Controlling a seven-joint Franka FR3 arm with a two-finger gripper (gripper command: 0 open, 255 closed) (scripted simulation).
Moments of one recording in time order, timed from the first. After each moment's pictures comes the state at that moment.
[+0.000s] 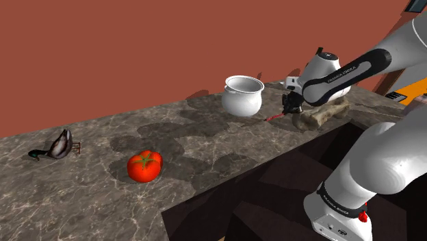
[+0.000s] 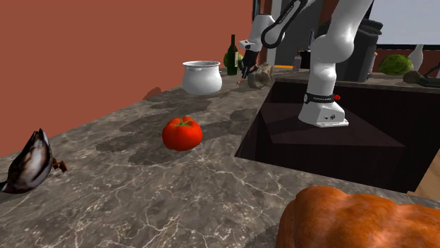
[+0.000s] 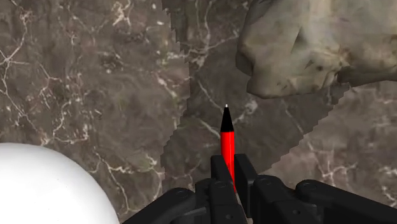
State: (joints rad) arm -0.07 -0.32 -0.76 -2.78 -0.56 2.81 -1.57
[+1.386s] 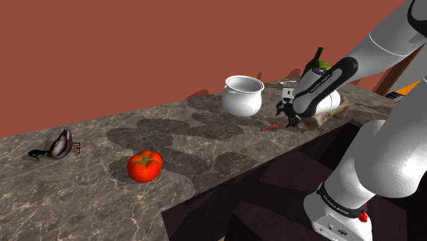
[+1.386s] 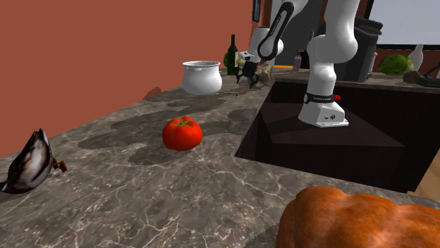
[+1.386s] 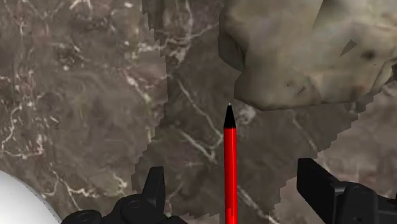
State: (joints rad) arm 0.11 -0.08 -0.92 -2.82 -0.35 3.07 -1.71
